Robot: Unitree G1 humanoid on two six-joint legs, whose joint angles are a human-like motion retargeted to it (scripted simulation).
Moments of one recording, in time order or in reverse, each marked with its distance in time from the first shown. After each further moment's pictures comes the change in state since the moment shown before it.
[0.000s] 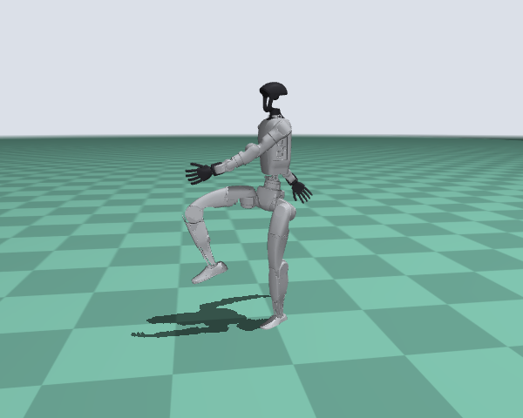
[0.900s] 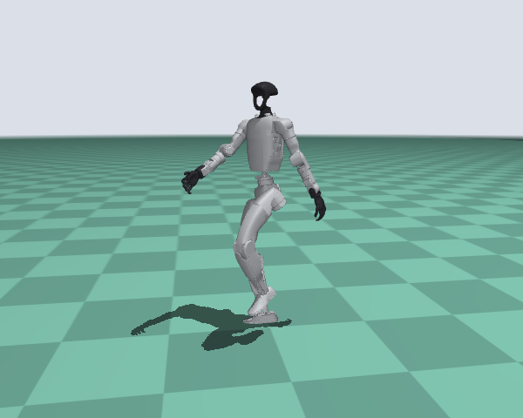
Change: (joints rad) left arm 1.277 0.320 0.289 0.344 0.233 0.194 0.025; right arm -1.229 0.191 0.231 -0.337 0.236 -0.246 -0.092; waist 0.847 -0.227 -0.238; left_leg -0.891 0.170 0.568 1.150 0.094 0.071; right_leg 0.914 0.502 -0.143 -1.399 -0.124 0.143
